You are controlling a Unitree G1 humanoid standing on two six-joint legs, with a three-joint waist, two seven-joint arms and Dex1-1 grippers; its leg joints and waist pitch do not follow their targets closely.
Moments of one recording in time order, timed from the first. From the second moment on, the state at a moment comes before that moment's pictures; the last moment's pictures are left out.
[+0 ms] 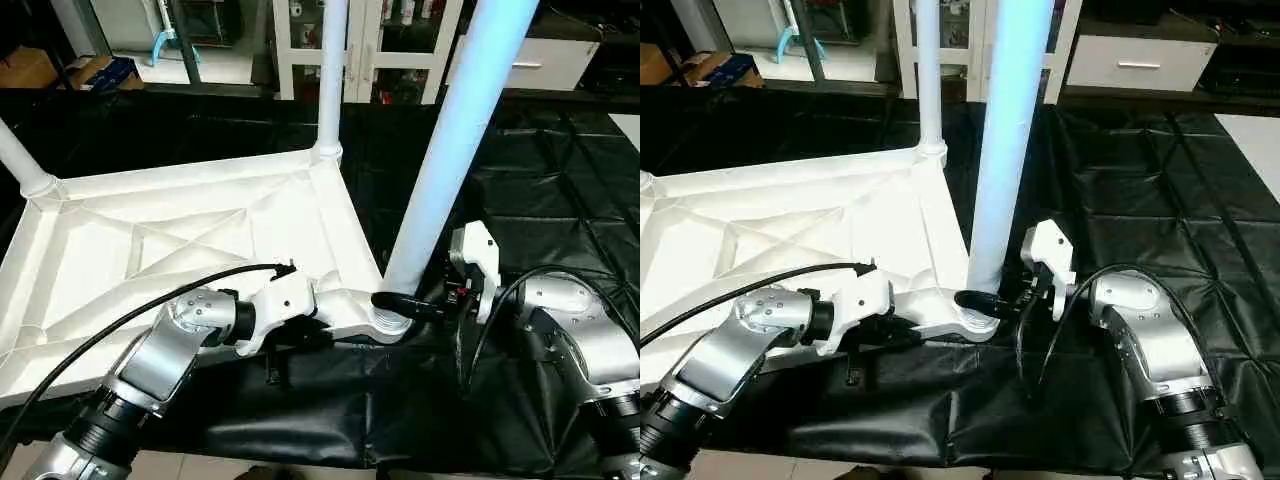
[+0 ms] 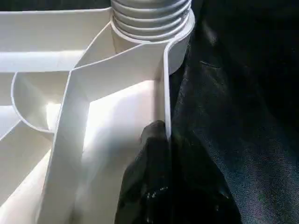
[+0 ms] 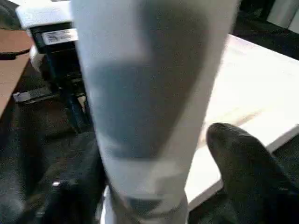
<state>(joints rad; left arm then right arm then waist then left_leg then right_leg) -0.37 0.45 -0.37 0.04 0.01 0.33 -1.09 -0.35 -0.49 0.11 0.14 0.32 0.17 1.14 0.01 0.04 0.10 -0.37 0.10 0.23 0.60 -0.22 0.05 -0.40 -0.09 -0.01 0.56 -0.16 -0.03</state>
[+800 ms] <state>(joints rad) -0.36 0.46 -0.37 0.04 -0.01 0.35 -1.09 -0.34 -0.50 0.13 0.18 0.31 0.15 1.17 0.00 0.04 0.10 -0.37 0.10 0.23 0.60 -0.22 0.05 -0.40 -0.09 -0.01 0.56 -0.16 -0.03</state>
